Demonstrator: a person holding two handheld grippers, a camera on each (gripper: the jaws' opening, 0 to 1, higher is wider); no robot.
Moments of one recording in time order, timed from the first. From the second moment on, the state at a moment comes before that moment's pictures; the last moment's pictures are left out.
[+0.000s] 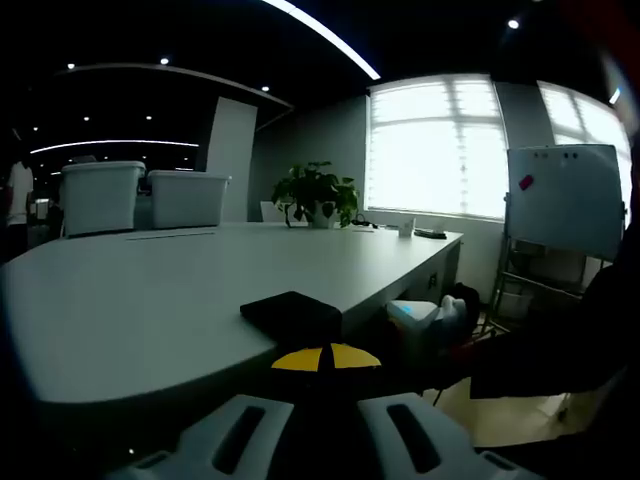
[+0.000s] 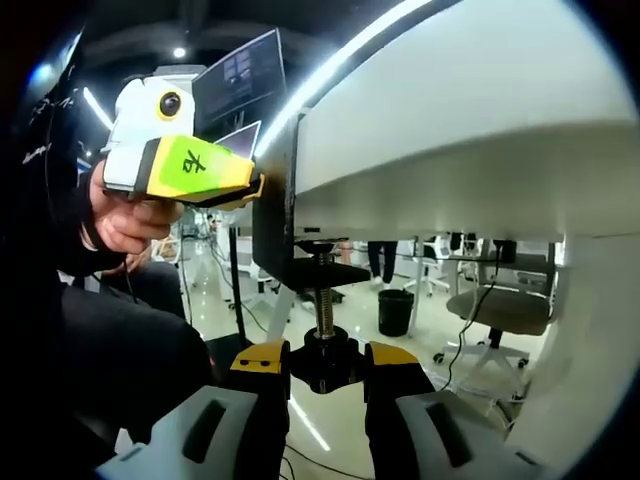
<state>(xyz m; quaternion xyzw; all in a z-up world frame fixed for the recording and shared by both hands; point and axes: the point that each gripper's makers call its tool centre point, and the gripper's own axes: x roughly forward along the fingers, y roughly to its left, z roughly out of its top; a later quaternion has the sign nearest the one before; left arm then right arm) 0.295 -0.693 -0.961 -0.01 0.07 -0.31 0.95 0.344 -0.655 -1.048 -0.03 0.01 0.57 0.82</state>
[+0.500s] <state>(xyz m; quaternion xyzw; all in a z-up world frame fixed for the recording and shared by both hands) 0.296 -0.699 -0.964 -0.02 0.07 -0.33 0.94 0.333 -0.653 -1.050 -0.05 0.02 0.54 0.84</state>
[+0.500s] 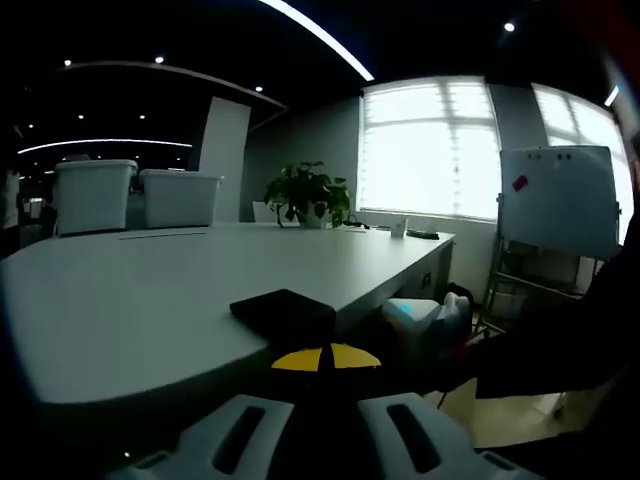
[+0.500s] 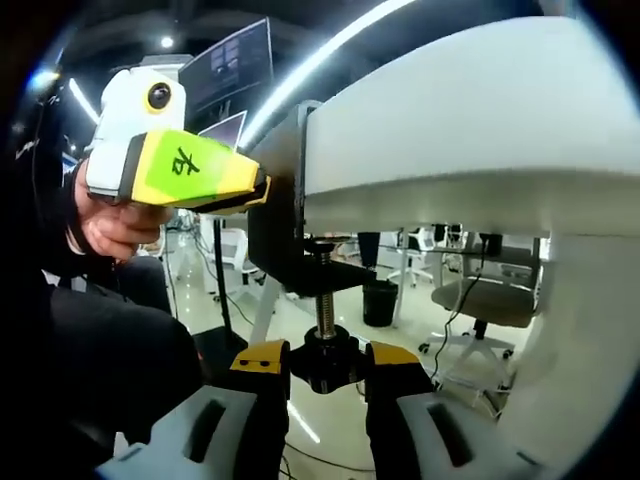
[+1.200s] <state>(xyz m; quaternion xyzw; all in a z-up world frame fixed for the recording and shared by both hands) 0.292 -0.699 -0.959 -0.01 0.06 -0.34 0.94 0.326 -0.675 -1.051 0.04 0.02 0.29 0.96</state>
